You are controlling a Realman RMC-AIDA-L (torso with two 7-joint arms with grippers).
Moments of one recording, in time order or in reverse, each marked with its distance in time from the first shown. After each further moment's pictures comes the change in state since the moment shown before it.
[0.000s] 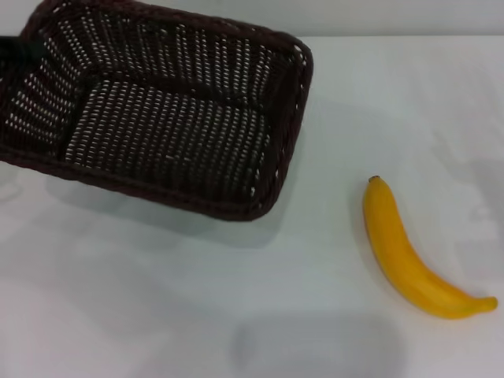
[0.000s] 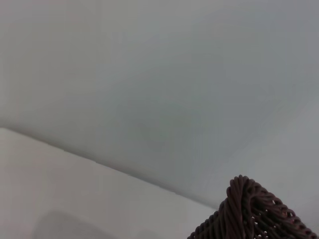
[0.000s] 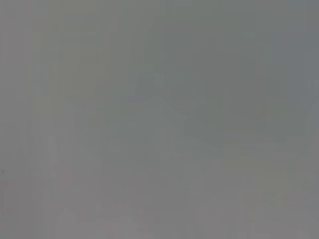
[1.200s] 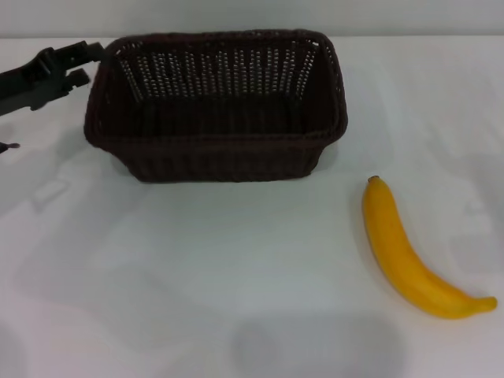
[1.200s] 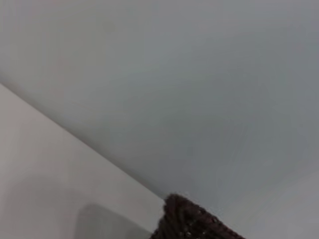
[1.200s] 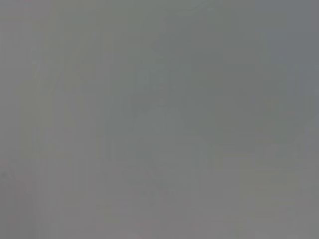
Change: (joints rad) left arm -0.018 -0.149 0.006 -0.128 -0.103 0.299 0.069; right arm 0.017 0.000 0.000 0.005 0.007 -0.009 -0.008
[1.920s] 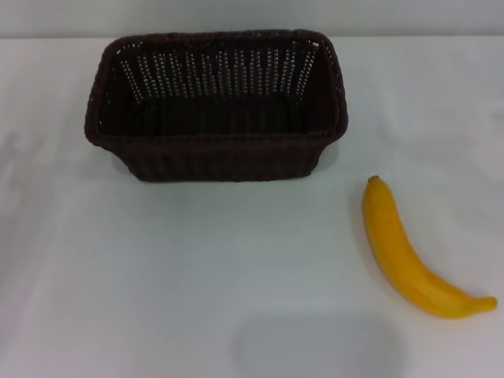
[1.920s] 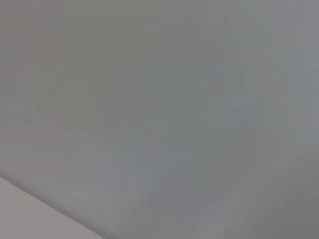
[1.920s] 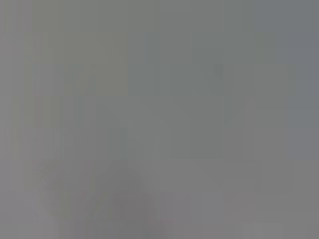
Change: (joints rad) left arm 0.359 -0.088 -0.021 0.065 -0.566 -0.003 0.674; right arm 0.019 -0.207 -0.007 0.193 -0.355 0.033 0.627
